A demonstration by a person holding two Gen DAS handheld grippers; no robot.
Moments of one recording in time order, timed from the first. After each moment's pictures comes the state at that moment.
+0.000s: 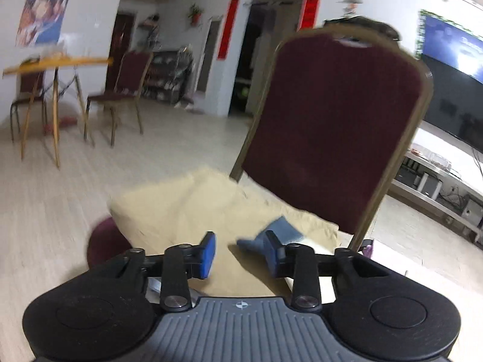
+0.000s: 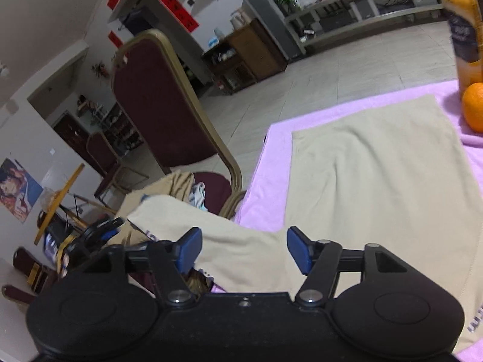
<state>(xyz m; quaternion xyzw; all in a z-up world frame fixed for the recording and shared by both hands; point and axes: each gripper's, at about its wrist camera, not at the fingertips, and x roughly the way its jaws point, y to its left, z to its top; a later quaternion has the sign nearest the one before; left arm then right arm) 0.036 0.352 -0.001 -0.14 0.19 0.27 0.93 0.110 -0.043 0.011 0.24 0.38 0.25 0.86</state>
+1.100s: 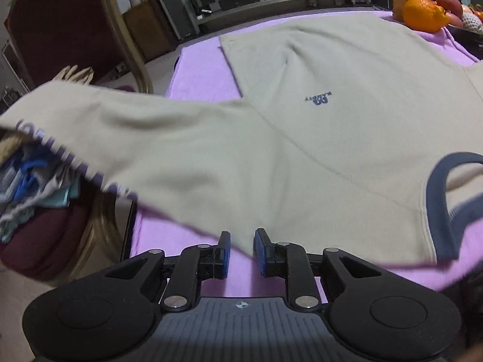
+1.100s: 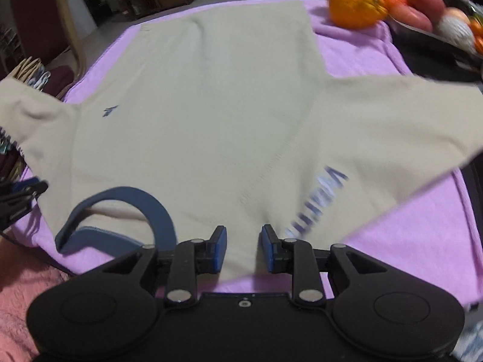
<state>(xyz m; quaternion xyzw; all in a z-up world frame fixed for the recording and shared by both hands) 0.003 0.113 -0.179 0.15 0.44 0.02 0.89 0.061 -0.146 -0.166 0.09 0.52 0.07 0.84</state>
